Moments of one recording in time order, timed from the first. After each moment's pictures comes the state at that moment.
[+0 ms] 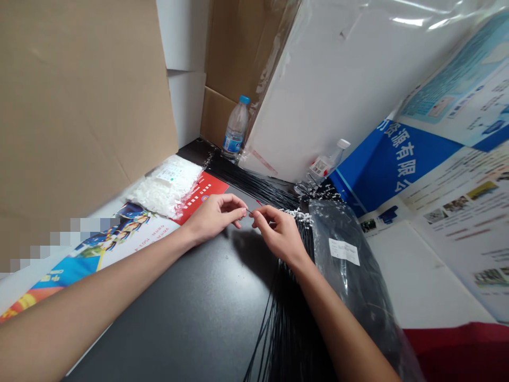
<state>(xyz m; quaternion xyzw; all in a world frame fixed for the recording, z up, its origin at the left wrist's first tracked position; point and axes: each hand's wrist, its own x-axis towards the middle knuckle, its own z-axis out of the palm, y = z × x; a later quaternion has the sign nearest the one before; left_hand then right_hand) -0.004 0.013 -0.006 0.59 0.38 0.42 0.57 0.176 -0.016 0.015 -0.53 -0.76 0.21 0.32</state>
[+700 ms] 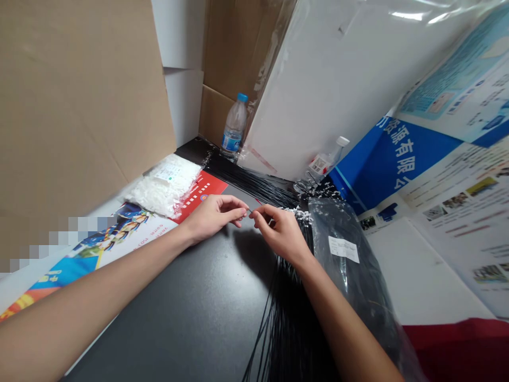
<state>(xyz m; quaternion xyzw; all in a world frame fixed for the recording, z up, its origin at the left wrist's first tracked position) -0.006 0.013 -0.008 0.58 0.38 0.40 0.60 0.179 -0.016 0.020 -0.54 -0.77 0.19 0.28</state>
